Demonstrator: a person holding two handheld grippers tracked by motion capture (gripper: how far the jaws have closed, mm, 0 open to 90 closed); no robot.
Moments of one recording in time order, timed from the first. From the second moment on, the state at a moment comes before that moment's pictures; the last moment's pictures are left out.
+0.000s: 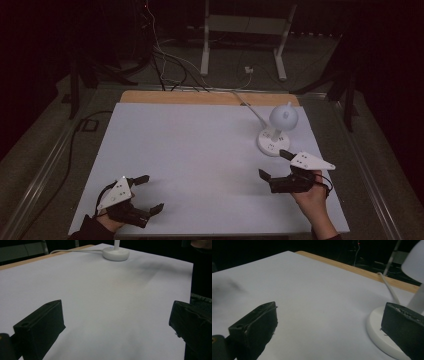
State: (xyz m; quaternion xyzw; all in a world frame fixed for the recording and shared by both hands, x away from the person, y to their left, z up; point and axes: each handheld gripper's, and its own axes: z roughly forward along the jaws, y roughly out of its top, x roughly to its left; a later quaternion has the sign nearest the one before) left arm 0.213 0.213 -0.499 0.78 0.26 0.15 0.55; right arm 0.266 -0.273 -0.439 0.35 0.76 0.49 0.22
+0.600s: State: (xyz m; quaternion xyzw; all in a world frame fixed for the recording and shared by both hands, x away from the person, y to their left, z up) left arm 0.213 0.214 -0.499 0.78 0.26 0.15 0.55; right arm 0.298 -0.295 -0.443 0.38 0.75 0.48 0.24
